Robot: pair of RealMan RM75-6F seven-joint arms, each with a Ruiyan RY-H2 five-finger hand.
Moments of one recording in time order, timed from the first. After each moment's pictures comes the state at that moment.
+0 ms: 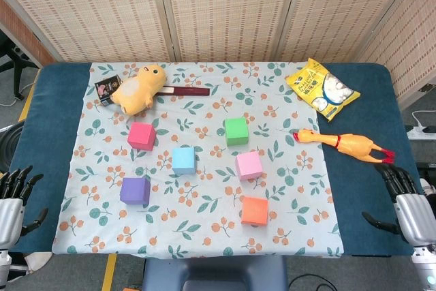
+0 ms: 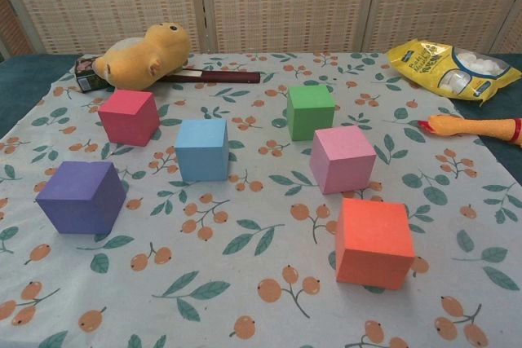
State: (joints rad) left arm -0.06 -1.15 -0.05 -1.58 1.51 1.55 0.08; right arm 0.04 -1.08 0.00 -1.59 -1.59 1.54 0.23
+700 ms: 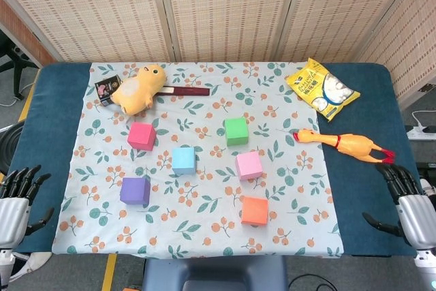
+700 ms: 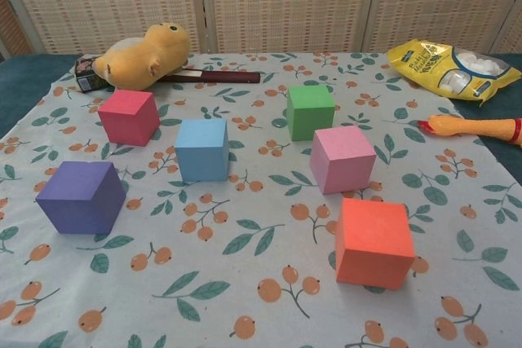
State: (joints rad) left arm -0.08 -1.15 -0.04 -1.57 1.56 1.53 0.04; right arm 0.03 -1.04 0.00 -1.63 -1.63 1.57 0.23
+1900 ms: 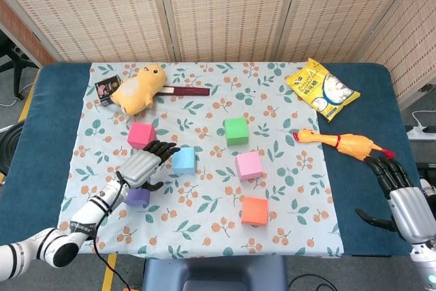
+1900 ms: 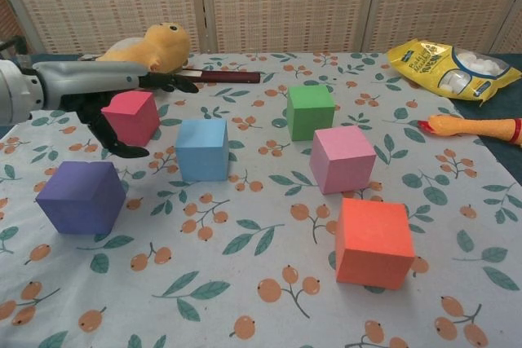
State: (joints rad) left arm -0.76 -1.29 -0.20 -1.68 1.20 0.73 0.21; right arm 0.07 -0.98 0.01 -1.71 -1.67 1.55 0.21
